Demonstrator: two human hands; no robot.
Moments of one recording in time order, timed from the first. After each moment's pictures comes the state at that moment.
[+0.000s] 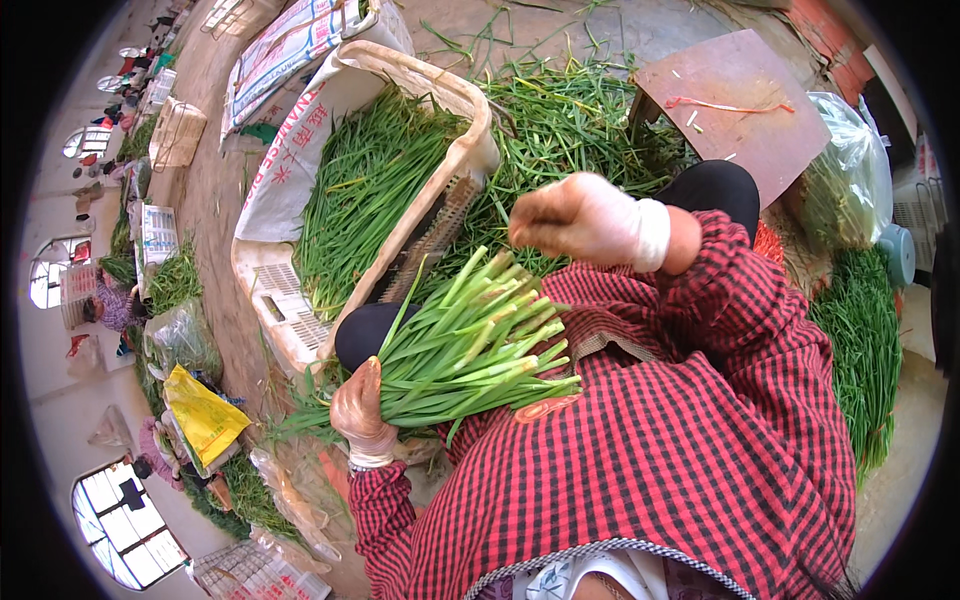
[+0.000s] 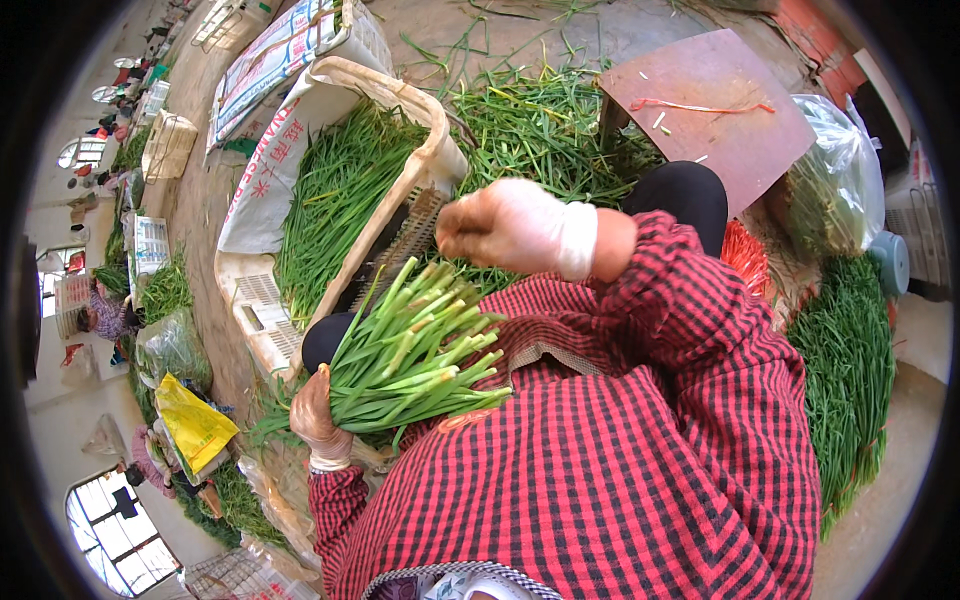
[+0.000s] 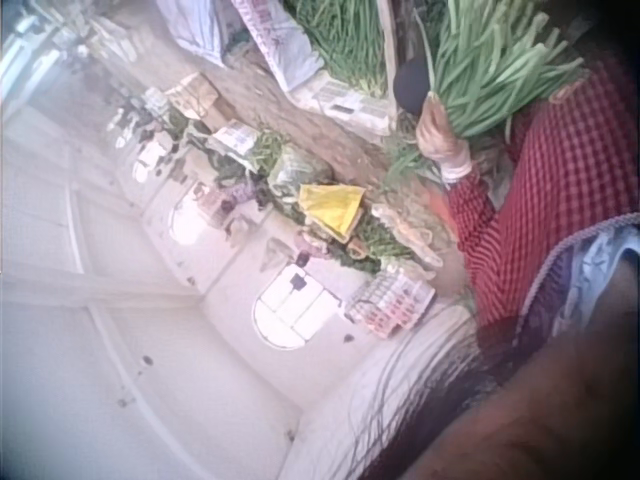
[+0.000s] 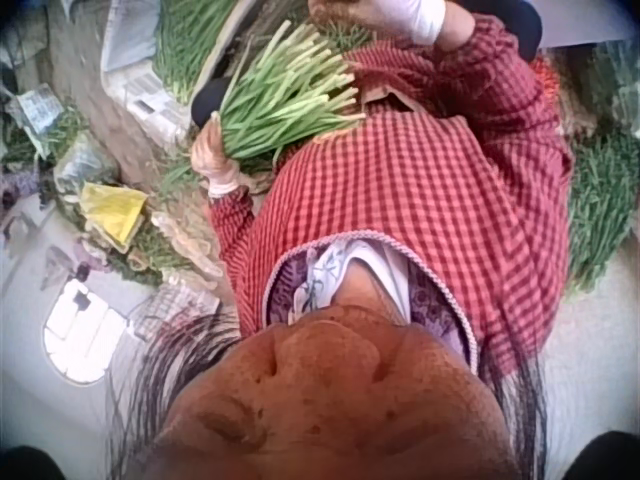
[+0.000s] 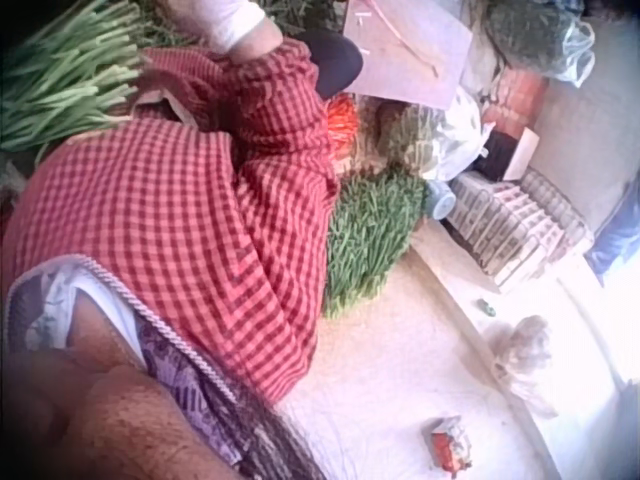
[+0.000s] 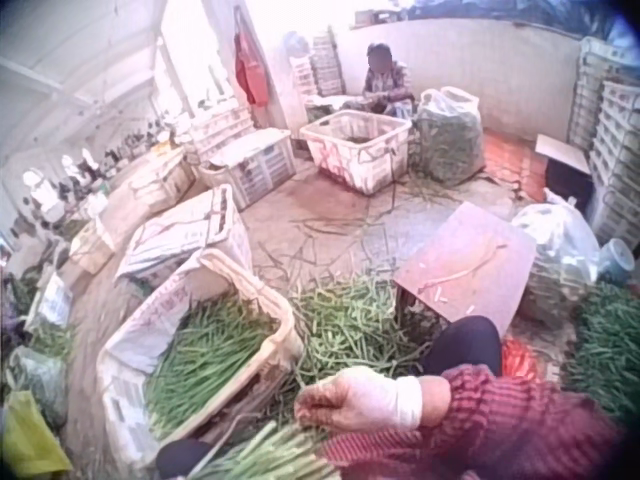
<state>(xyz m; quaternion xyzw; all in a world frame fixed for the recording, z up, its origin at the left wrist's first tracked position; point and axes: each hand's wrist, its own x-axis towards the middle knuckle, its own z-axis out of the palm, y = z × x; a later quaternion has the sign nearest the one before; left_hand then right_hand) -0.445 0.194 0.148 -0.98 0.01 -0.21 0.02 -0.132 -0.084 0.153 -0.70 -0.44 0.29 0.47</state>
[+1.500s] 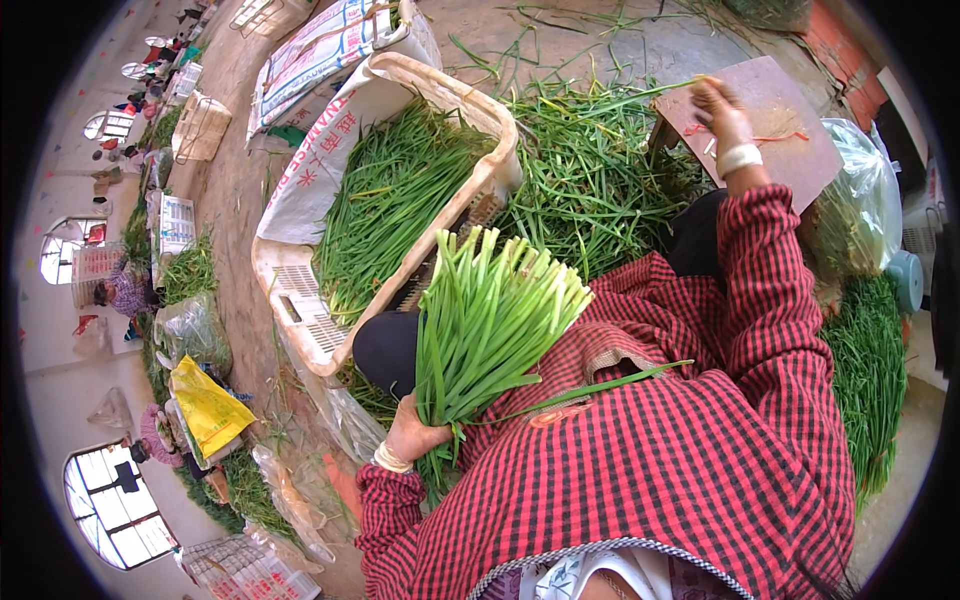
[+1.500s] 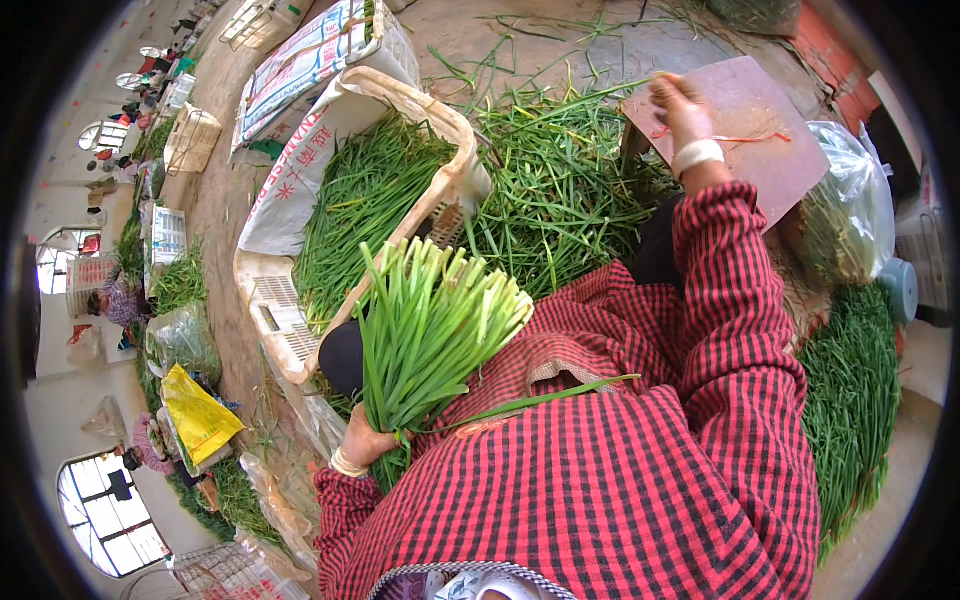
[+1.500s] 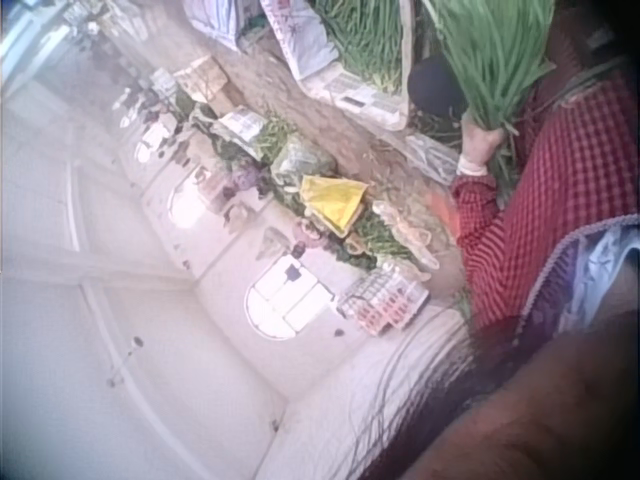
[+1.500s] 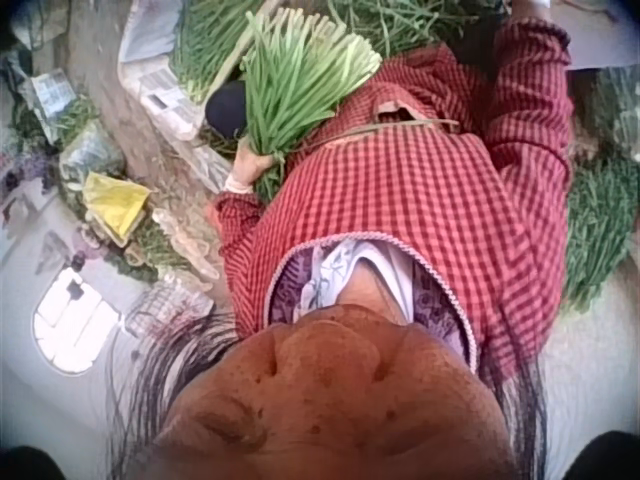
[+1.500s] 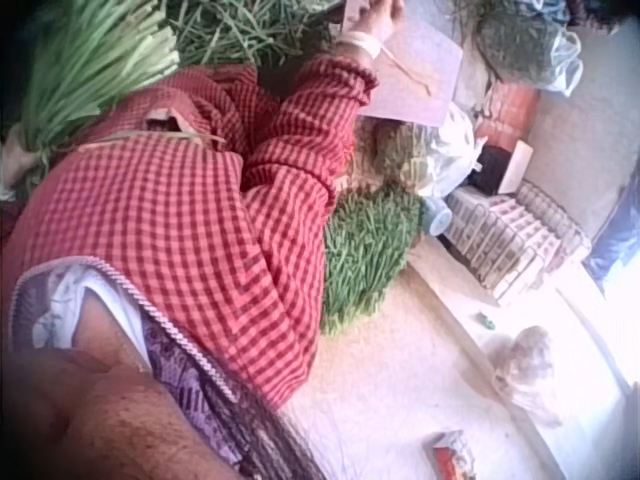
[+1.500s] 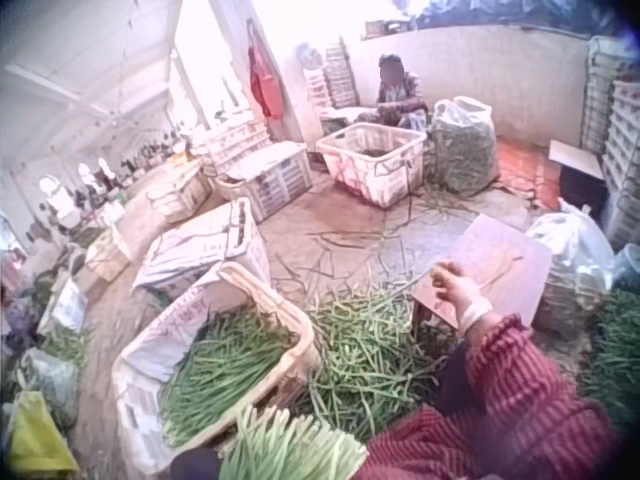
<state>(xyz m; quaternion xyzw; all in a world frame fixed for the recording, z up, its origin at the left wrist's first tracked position) -0.444 0.172 0.147 -0.77 -0.18 0.18 -0.58 0.035 -0.191 0.083 -0.61 0.07 0.01 0.79</state>
